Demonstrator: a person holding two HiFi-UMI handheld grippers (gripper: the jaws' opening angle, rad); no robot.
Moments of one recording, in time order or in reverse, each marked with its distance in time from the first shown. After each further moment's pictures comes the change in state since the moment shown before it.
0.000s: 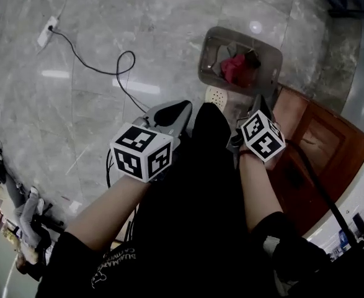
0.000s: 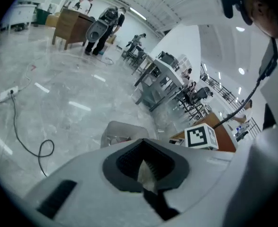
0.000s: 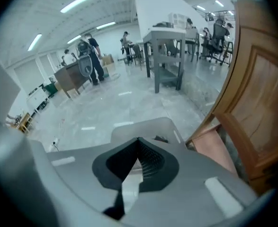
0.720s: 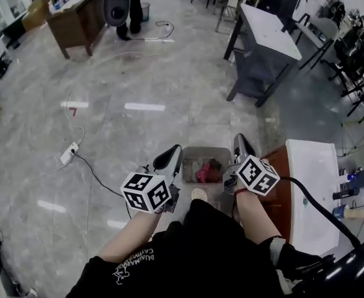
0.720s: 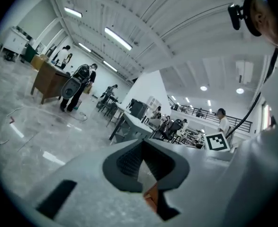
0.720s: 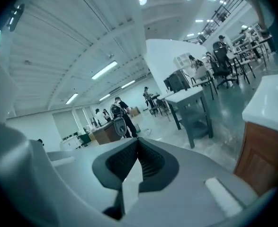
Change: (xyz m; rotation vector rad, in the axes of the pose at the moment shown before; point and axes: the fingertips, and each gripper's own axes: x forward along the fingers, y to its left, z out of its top) left arm -0.277 -0.208 0.191 0.293 -0.572 -0.256; right arm -0.382 0.133 0.250 0.097 -0.630 0.425
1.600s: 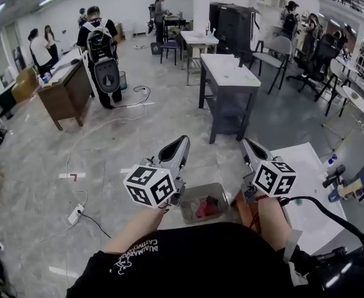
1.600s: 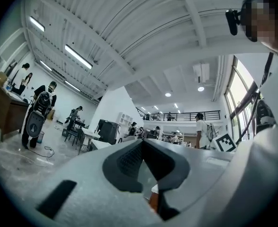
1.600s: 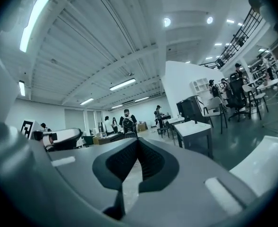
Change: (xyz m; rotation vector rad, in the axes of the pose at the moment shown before) left arm -0.012 -0.202 0.127 0.300 -0.179 -0.349; right arm -0.175 0.049 0.159 -0.235 -0.185 0.101
